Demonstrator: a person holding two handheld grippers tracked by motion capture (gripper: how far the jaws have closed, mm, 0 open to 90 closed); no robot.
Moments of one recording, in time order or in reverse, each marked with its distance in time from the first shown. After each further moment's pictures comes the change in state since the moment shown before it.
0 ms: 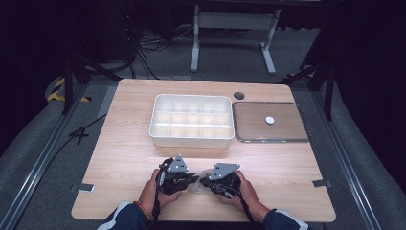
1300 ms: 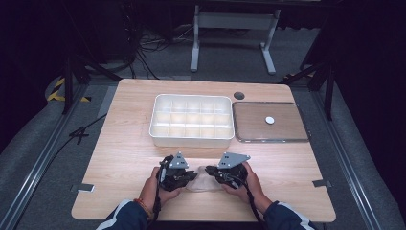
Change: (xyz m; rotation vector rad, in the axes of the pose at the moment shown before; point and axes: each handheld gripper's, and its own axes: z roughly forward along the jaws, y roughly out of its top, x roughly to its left) left arm 0.006 0.005 0.005 0.019 0.001 -0.025; right arm -0.022 0.007 -0.016 -0.067 -0.051 0.036
